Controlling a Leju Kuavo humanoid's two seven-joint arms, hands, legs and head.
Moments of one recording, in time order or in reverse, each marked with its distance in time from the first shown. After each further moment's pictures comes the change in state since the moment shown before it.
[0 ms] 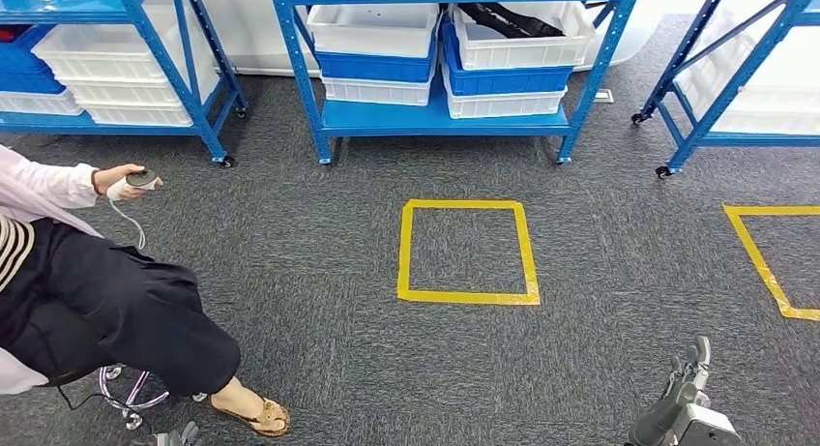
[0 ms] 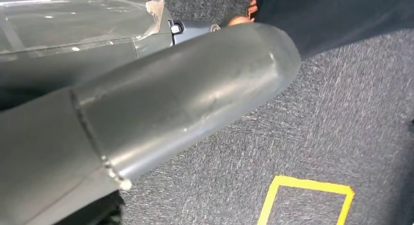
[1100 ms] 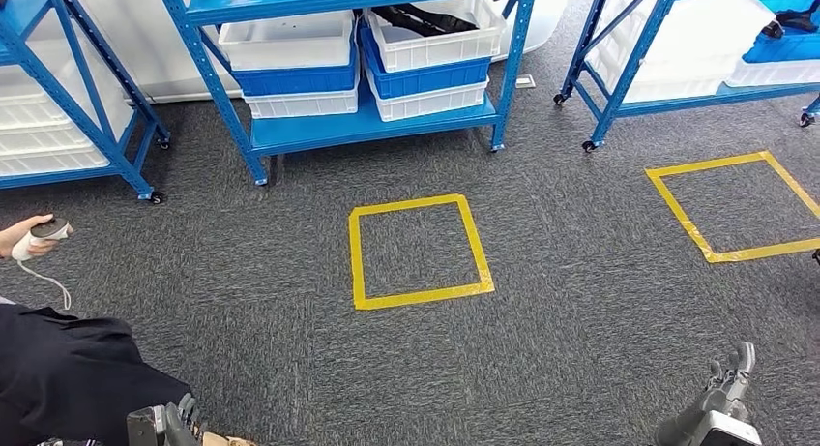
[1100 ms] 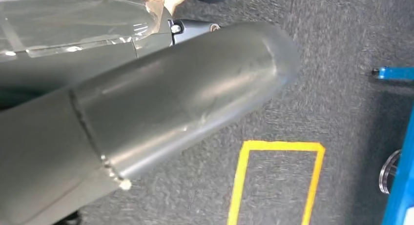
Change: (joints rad) left arm -0.075 0.011 -0.039 0.004 0.090 0.020 -0.001; right arm 0.004 0.014 -0.050 -0.064 0.061 -0.052 -0.015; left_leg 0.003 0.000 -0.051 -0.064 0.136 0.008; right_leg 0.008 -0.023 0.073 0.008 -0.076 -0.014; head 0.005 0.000
